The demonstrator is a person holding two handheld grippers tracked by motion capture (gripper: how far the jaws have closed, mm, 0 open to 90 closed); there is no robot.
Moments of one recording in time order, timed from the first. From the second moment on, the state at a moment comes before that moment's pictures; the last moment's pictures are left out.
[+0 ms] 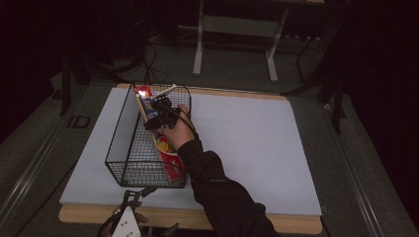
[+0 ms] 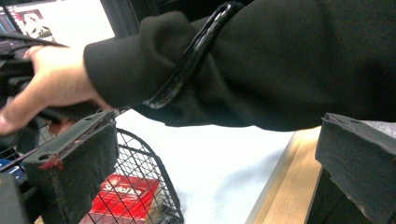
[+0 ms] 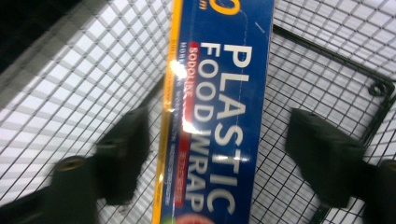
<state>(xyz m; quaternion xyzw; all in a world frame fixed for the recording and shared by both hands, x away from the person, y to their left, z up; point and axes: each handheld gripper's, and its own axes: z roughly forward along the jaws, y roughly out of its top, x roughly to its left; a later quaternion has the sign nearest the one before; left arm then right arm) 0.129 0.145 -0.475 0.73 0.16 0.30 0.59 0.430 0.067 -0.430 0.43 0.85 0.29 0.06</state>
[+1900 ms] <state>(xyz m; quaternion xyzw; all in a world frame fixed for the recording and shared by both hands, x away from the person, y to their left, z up) 0.133 0.137 -0.478 0.74 0.17 0.29 0.58 0.342 -0.172 -0.444 0.38 0.82 0.41 0.12</state>
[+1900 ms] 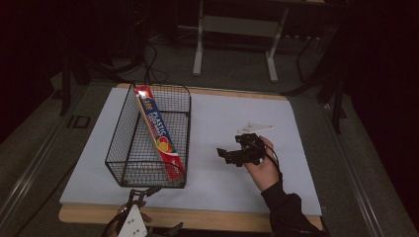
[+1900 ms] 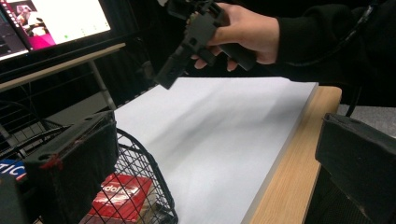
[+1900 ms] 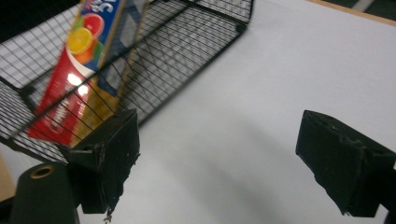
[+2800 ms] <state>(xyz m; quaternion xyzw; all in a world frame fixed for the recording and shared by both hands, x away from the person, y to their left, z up) 0.132 0.134 -0.478 0.75 0.16 0.30 0.57 0.305 -0.232 -0.489 0.40 0.82 0.39 0.13</state>
